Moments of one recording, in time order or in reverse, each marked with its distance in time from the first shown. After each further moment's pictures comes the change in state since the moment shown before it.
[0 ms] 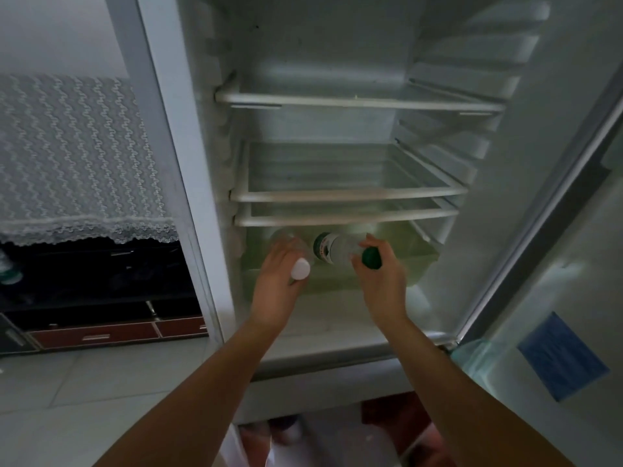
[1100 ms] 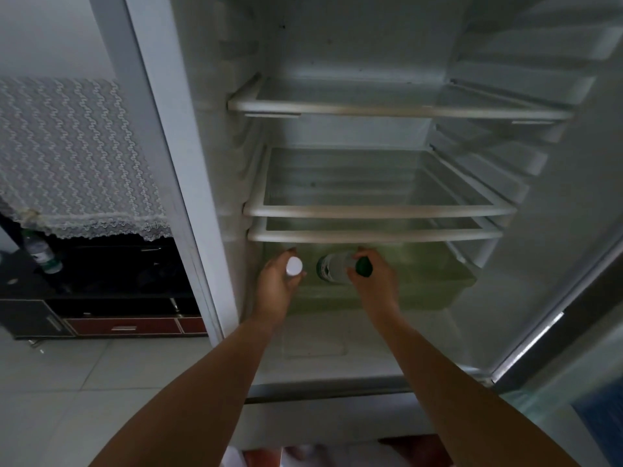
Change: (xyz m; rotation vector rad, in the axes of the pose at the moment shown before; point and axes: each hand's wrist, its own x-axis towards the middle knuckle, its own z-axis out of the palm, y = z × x) left_hand 0.038 -0.053 0.016 -0.100 -0.021 -0.453; right_hand 0.050 0.025 0.048 -0.038 -0.280 0.179
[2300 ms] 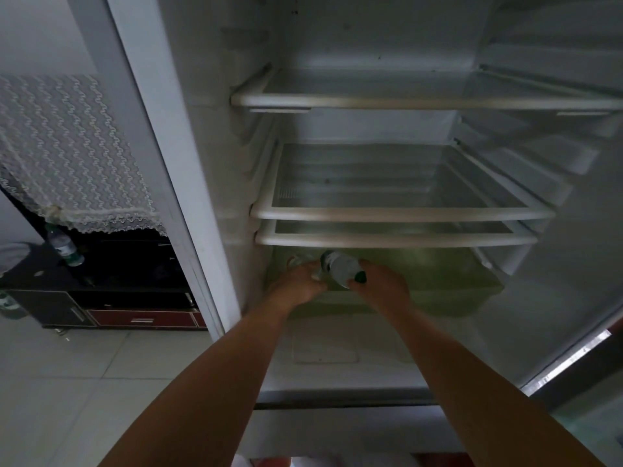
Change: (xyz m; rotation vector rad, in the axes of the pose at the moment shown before) left_hand 0.032 0.016 0.006 0.378 -0.479 -0.244; right_hand 0.044 0.019 0.016 -0.795 -0.327 -0.098
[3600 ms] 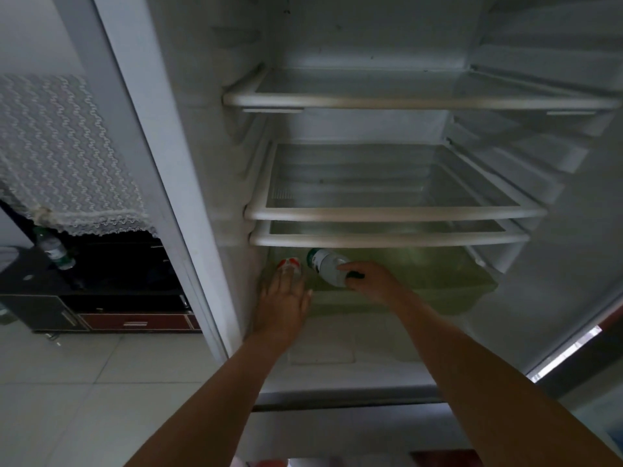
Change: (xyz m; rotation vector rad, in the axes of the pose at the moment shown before) left_hand -0.022 -0.045 0.031 0.513 0.354 0.216; right_hand 0.021 0.012 0.003 0.418 -0.148 -0.120
